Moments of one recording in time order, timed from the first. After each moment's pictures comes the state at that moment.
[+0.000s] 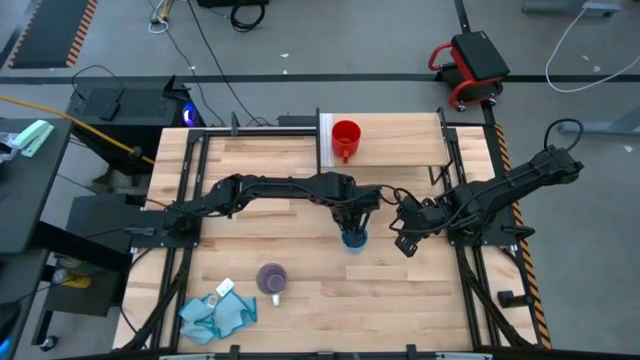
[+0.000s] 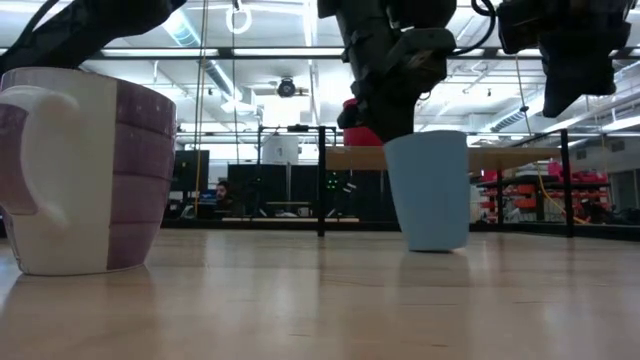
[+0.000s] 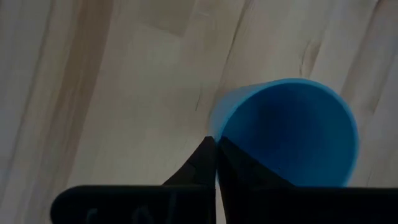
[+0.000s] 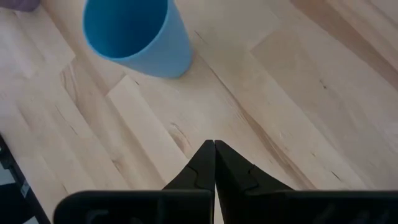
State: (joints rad) left arm 0.00 2.41 2.35 -1.18 0.04 -0.32; right arm 0.36 1.09 0.87 -0.95 0.18 1.05
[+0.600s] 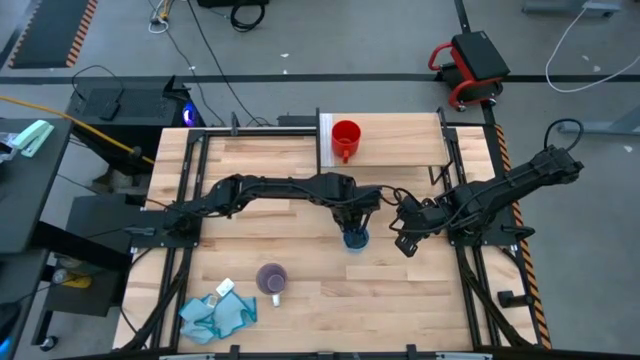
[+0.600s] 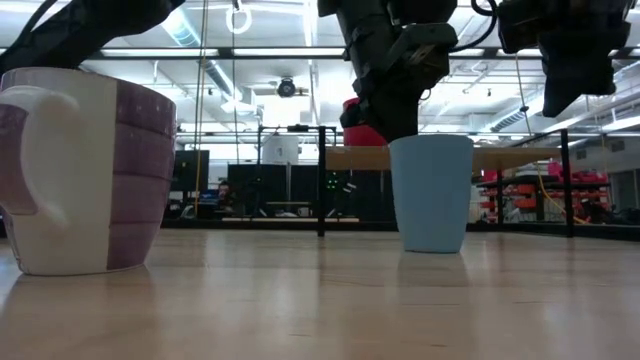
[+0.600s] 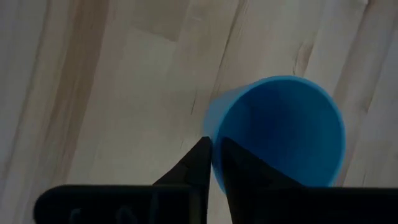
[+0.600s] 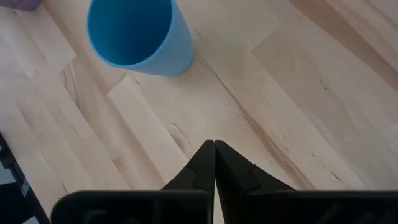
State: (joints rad) left arm 0.00 2.40 2.35 -1.17 0.05 -0.31; right arm 0.36 1.09 0.87 -0.95 0.18 1.05
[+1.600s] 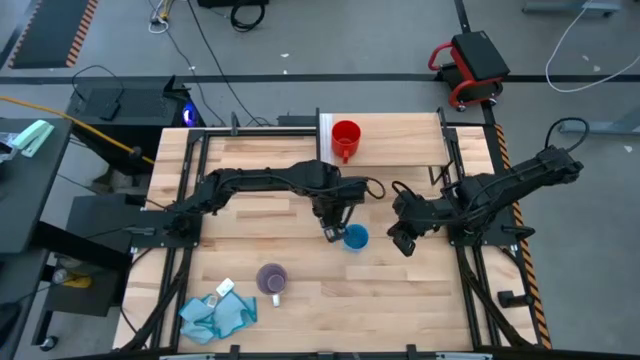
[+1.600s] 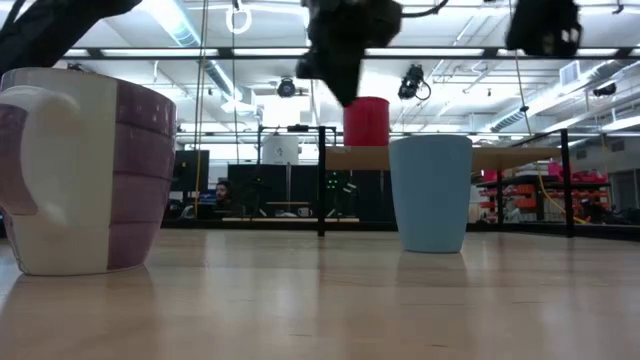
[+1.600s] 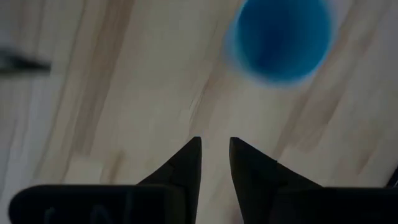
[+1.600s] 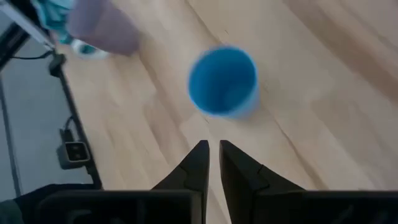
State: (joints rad) left arm 0.00 2.25 2.36 -1.49 0.04 -0.36; right arm 0.34 1.11 1.04 -0.87 0.17 0.94
